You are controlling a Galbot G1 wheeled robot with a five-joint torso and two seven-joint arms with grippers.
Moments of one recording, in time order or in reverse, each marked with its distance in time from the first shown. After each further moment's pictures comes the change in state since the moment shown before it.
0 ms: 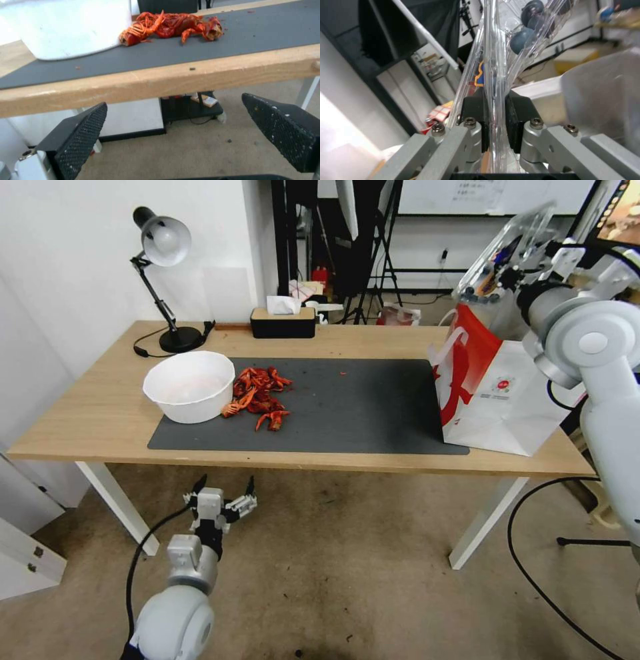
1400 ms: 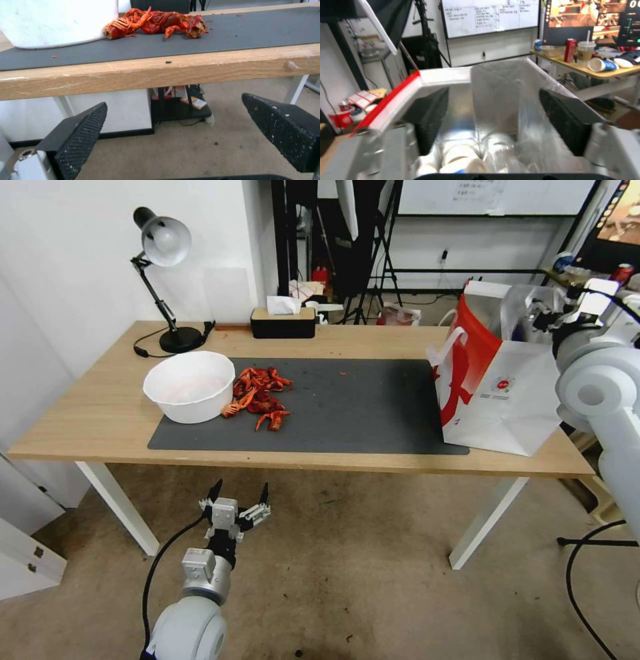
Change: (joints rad) left arm -0.009 -0.016 0.048 0.024 -0.025 -0.034 -0.009; right arm -0.208 -0.114 0.061 0.098 -0.235 -0.069 0.034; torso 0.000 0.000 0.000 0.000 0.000
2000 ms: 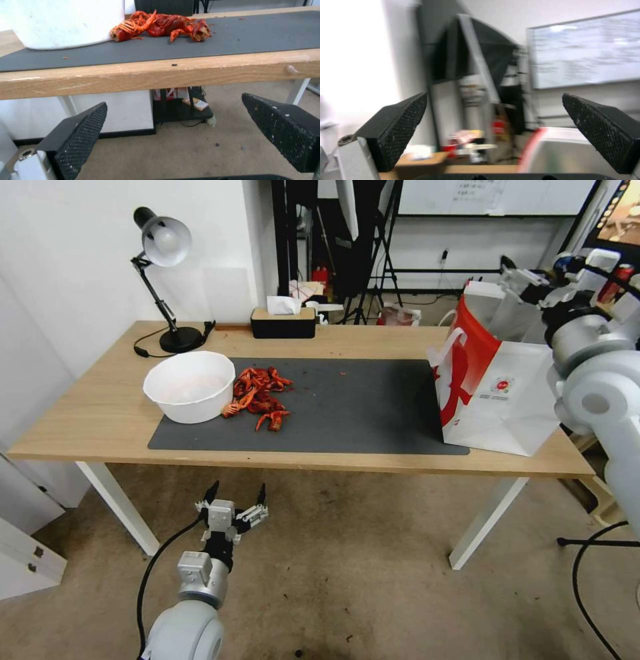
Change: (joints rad) left arm 0.035 -0.012 -0.020 -0.026 0.000 -0.009 0.006; right arm -0.155 -0.043 0.046 0.136 -0.050 0.339 -0.496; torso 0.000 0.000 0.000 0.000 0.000
